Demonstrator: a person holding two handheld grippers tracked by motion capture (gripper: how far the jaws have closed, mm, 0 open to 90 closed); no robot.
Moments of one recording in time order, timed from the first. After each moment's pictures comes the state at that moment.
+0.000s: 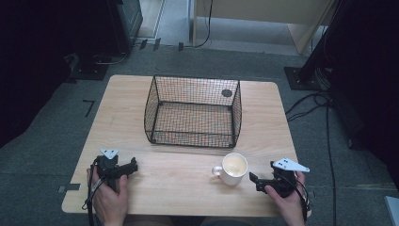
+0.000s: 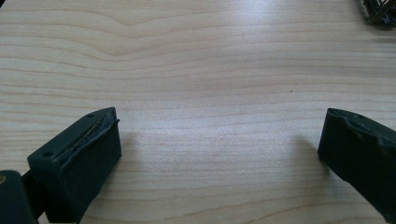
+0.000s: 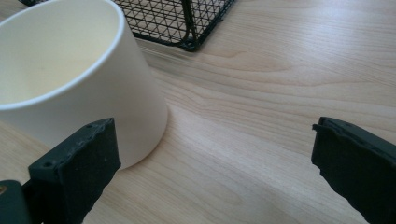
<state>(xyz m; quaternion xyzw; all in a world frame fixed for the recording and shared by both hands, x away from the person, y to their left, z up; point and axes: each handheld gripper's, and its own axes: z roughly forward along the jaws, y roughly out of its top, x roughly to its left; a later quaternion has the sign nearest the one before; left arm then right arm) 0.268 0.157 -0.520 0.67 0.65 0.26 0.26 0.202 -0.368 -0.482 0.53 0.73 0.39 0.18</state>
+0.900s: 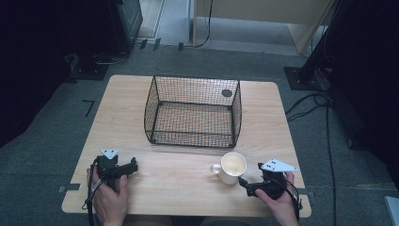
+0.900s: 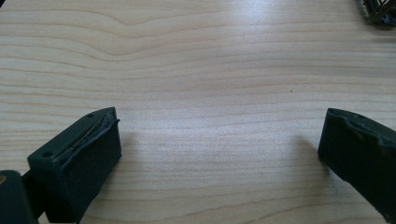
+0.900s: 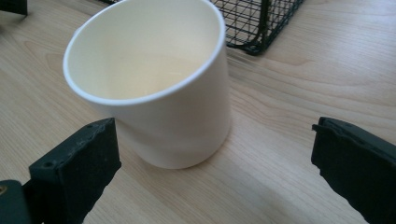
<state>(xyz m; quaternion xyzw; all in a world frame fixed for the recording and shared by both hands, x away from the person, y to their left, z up) 0.268 0.157 -0.520 0.67 0.65 0.26 0.26 0.200 -0.337 -0.478 0.48 0.77 0.40 0.14</state>
